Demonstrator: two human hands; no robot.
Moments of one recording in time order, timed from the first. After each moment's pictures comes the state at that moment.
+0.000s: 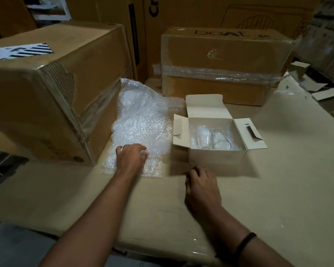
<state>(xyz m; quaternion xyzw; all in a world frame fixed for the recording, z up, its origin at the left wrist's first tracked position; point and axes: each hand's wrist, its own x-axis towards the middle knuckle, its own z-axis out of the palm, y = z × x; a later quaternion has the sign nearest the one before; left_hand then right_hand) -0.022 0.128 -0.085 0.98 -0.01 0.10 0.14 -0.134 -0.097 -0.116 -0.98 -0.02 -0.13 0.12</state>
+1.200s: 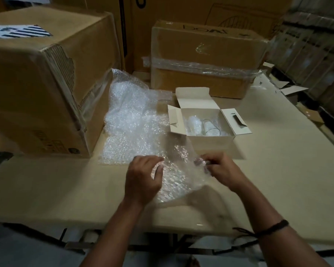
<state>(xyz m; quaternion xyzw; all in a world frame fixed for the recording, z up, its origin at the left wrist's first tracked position) -0.154 0.111 -0.067 0.88 -0.19 0.26 0.35 -0.168 -0.131 -0.028 -0.87 0.00 0.02 0.49</state>
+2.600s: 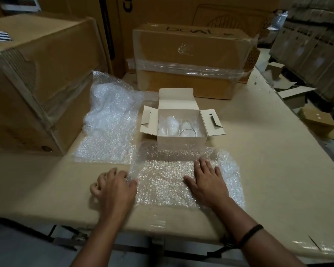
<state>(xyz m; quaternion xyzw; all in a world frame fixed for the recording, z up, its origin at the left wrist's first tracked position) -0.185 0.045 -0.092 0.98 0.14 0.09 0.13 -0.186 -0.215 -0.101 -0.99 0.00 0.06 0.09</state>
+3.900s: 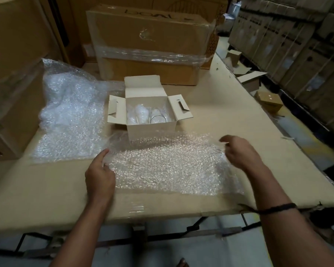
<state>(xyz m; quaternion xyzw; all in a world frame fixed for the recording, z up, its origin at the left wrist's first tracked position) -0.178 0.023 -0.092 0.86 0.06 0.16 0.48 -0.226 -0.344 -0.020 -0.97 0.18 -0.03 0.15</state>
